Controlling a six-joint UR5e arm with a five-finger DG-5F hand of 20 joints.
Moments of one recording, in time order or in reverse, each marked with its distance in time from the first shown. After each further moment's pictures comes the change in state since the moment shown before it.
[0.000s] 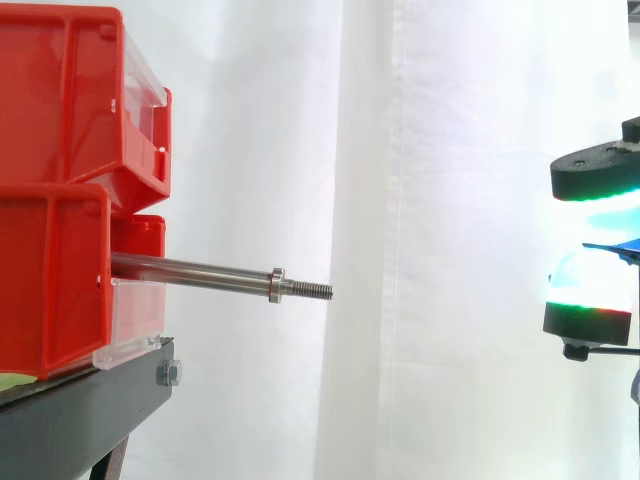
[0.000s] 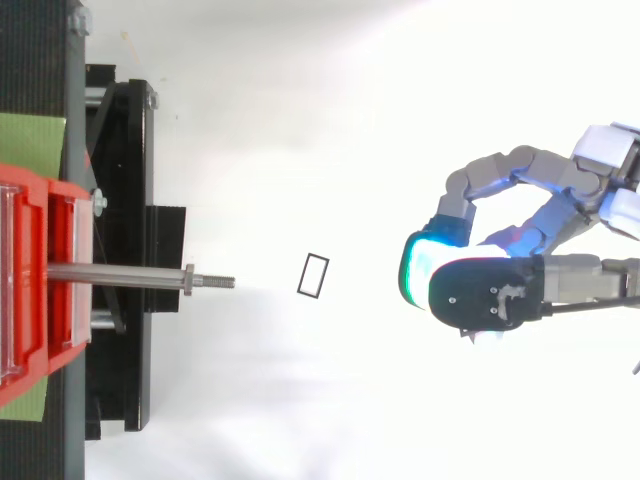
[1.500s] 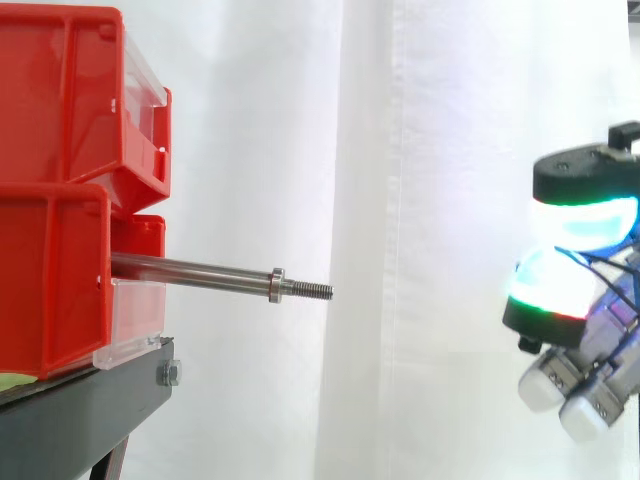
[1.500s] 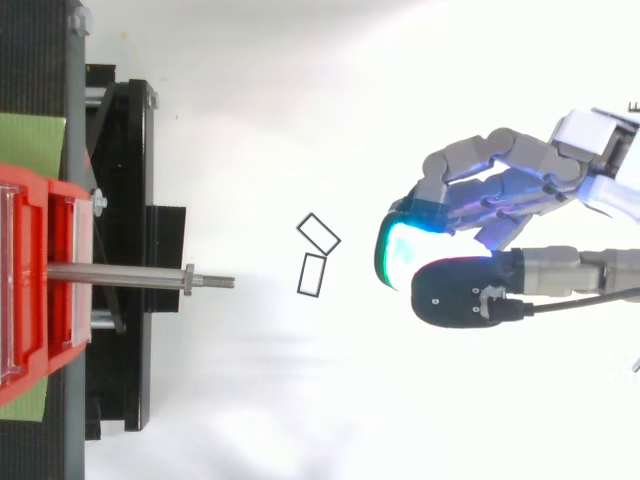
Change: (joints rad) arm -0.017 -0.001 -0.057 0.157 0.000 -0.129
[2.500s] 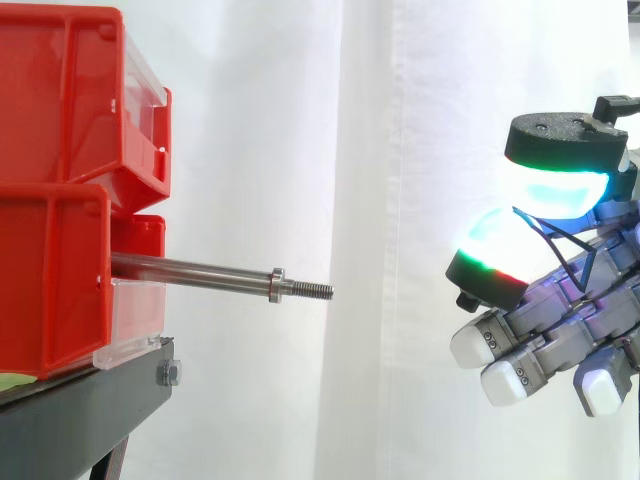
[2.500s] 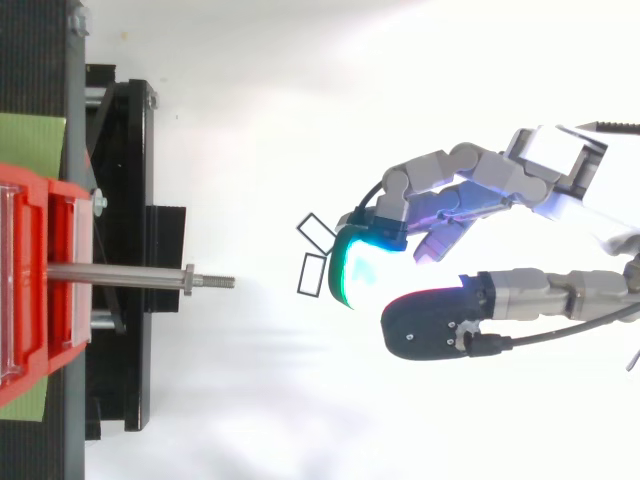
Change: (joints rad) arm 0.004 0.000 -0.097 0.351 0.002 -0.148
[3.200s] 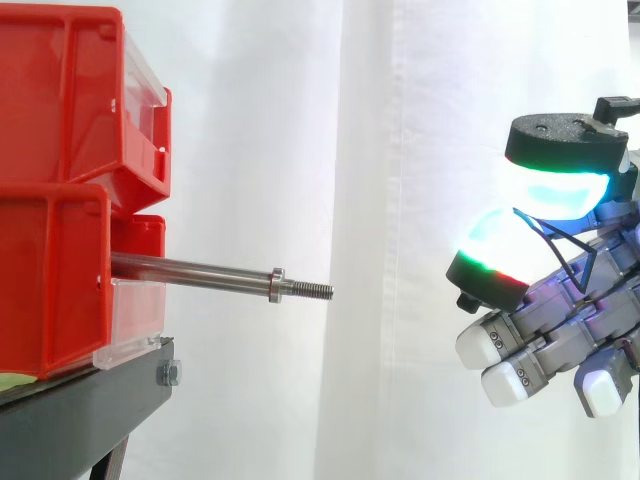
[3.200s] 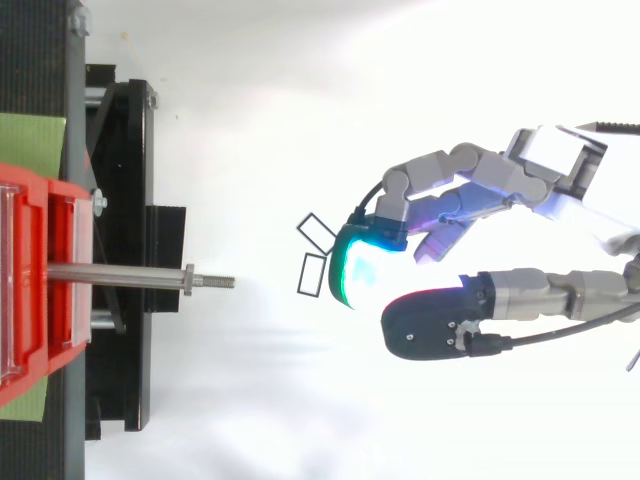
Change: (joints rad) arm 0.000 0.000 0.000 -0.001 0.000 0.000
